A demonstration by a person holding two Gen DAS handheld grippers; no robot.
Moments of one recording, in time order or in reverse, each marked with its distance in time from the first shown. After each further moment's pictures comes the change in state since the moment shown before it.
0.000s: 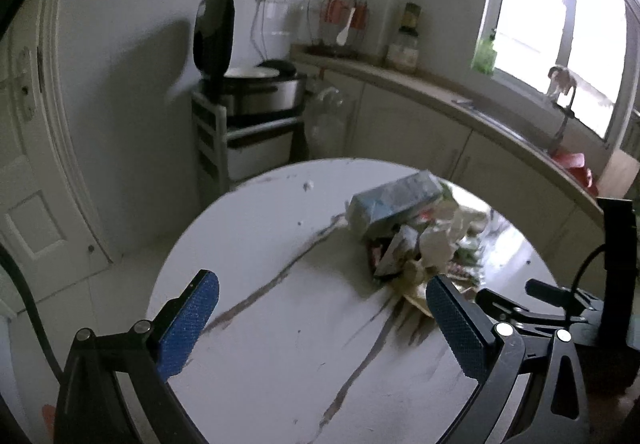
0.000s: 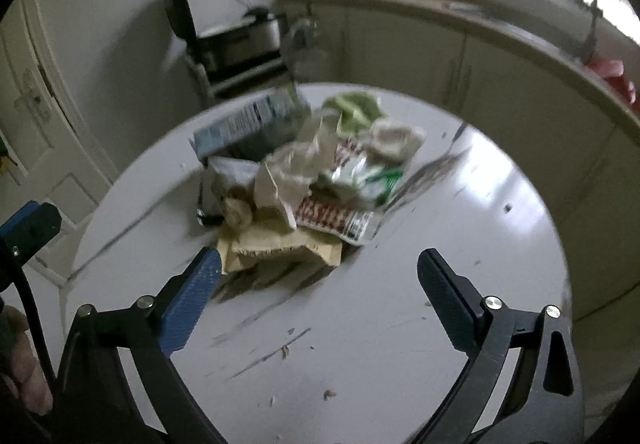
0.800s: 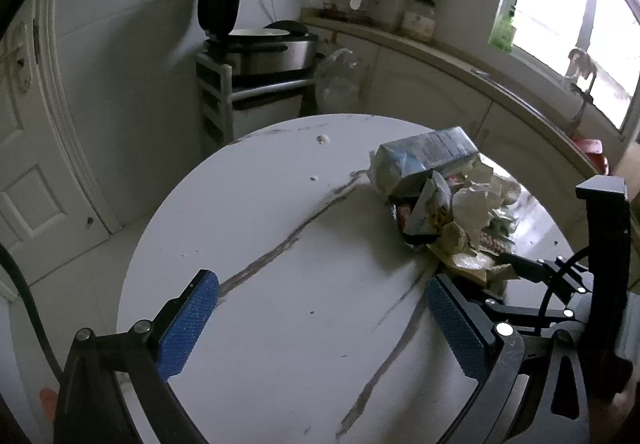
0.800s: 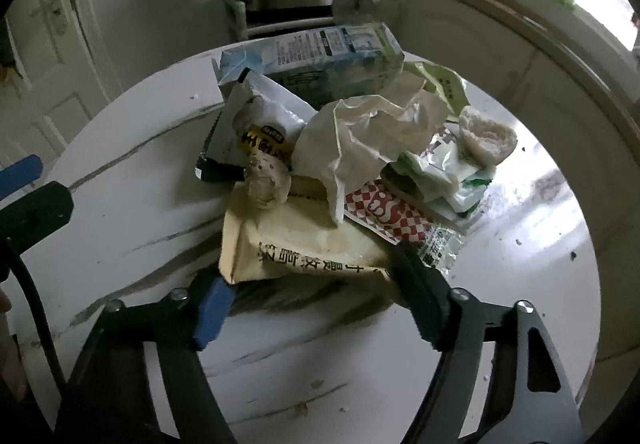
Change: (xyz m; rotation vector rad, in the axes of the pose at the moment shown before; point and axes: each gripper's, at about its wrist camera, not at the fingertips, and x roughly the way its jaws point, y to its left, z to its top) left arm 0.081 0.007 0.022 -0.020 0.093 0.022; right arm 0.057 0.044 -0.004 -0.259 0.097 0.015
